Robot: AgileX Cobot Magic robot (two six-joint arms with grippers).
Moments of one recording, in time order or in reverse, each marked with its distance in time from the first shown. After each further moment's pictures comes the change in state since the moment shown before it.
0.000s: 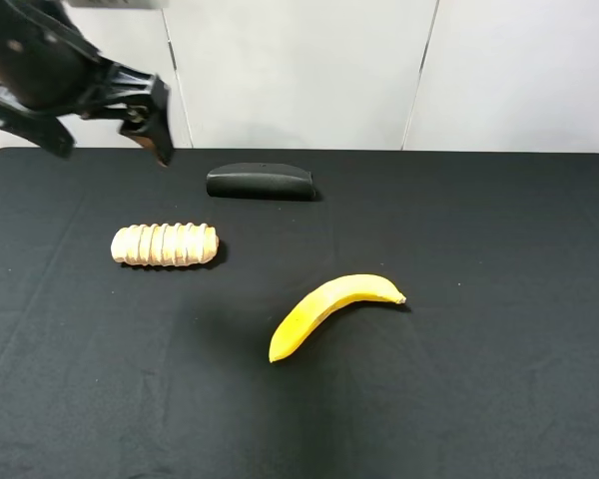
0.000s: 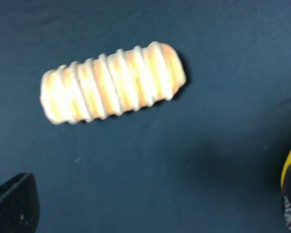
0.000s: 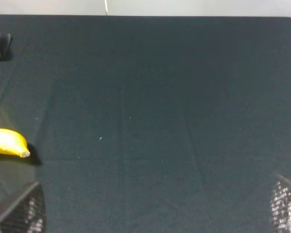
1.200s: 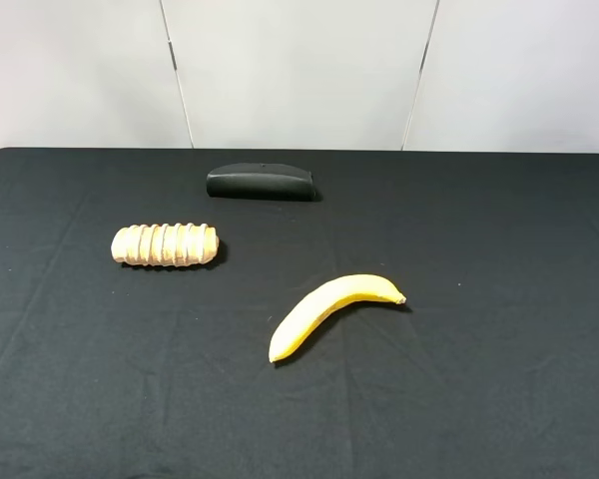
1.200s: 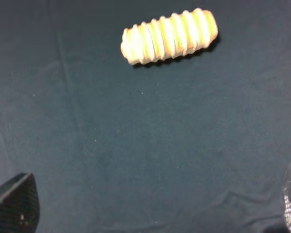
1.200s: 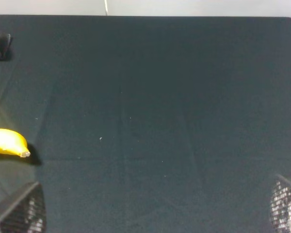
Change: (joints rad) left arm 0.000 -0.933 0.338 0.075 0.244 0.097; right arm 0.000 0.000 0.000 0.000 0.000 0.000
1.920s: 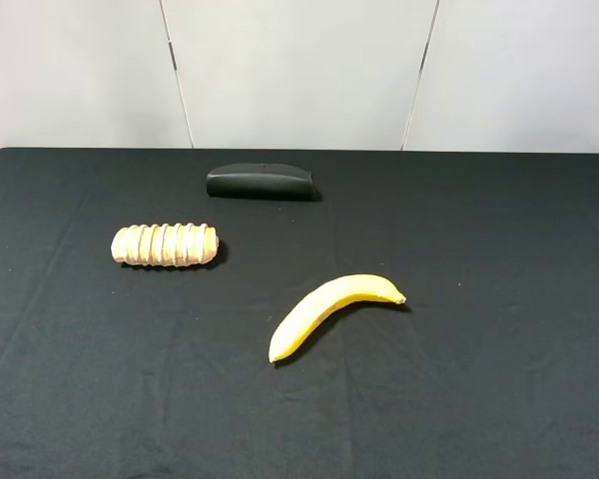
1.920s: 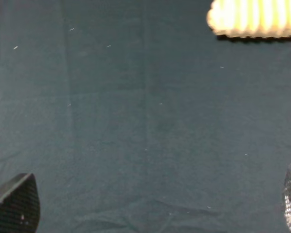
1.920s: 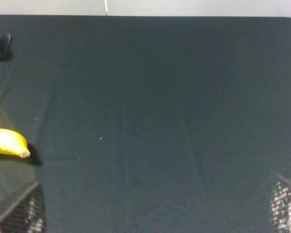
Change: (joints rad) left arm 0.416 -0.317 0.296 -0.019 -0.042 0.099; right arm 0.000 0.000 0.000 0.000 0.000 0.000
